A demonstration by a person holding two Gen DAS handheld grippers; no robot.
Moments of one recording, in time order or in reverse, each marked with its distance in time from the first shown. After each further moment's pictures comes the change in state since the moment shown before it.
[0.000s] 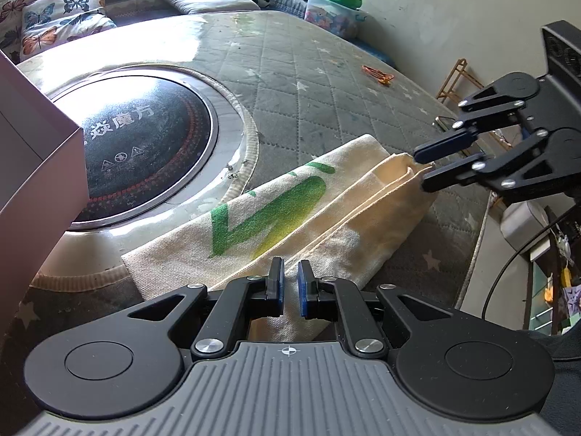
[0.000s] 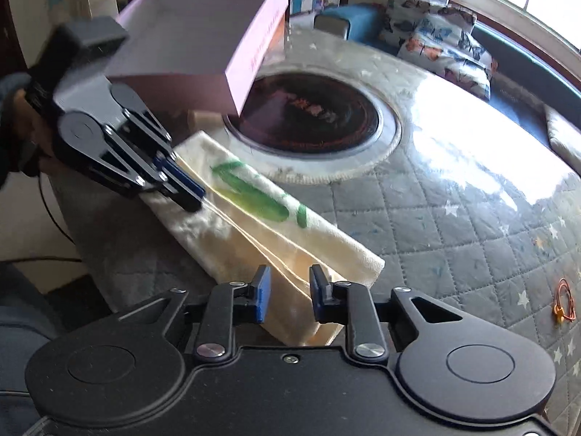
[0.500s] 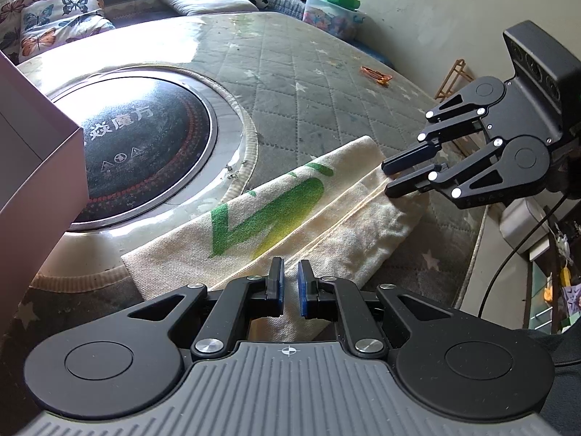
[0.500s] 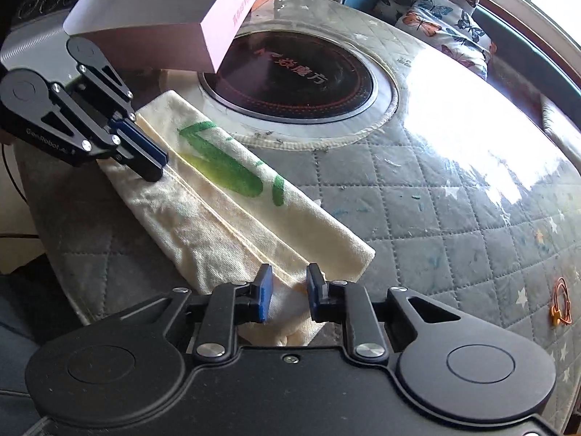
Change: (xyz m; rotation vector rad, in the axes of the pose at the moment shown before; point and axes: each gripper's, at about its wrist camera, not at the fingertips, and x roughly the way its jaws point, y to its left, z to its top) left arm 0.002 0.001 0.000 0.005 -0.004 -0.003; right arm 0.026 0.000 0.002 -0.029 0.072 -0.041
